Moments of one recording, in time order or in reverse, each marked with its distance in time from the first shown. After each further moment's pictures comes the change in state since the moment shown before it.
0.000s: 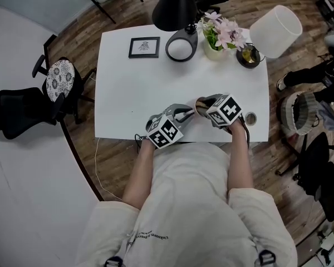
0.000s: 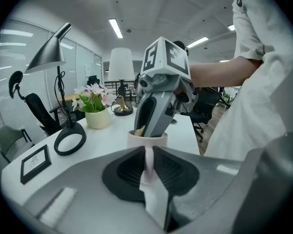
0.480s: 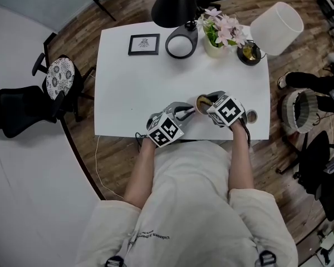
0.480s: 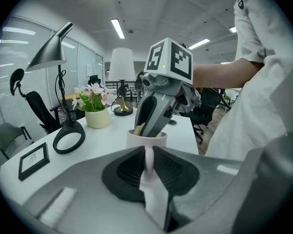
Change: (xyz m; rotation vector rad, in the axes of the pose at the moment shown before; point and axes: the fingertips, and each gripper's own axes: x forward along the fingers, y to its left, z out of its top) left arm 0.003 -0.002 0.001 -0.024 -0.010 0.001; right arm -0.009 -0.020 -0.009 -0.046 0.042 -0.156
